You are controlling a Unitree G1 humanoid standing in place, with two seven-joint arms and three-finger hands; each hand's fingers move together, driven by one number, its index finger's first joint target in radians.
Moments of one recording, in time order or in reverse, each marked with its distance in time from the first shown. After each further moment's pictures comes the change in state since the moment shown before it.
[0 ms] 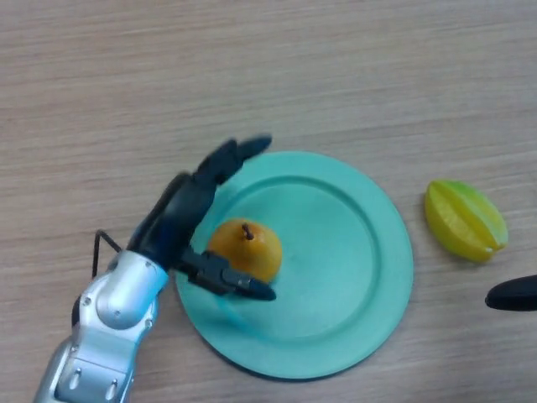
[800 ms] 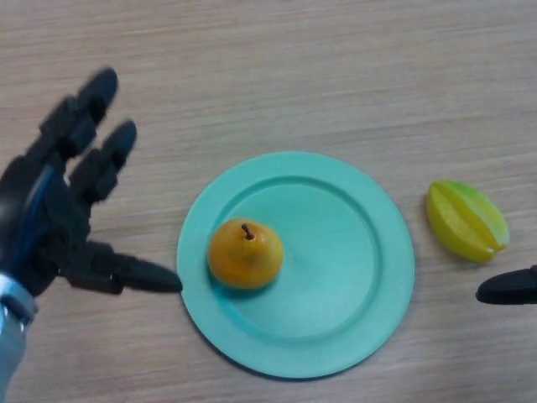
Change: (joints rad) left arm 0.196 0.130 0.354 -0.455 -0.622 0.525 -0.098; right arm -0.028 -0.004 0.026 0.035 0.006 -0.010 -0.008
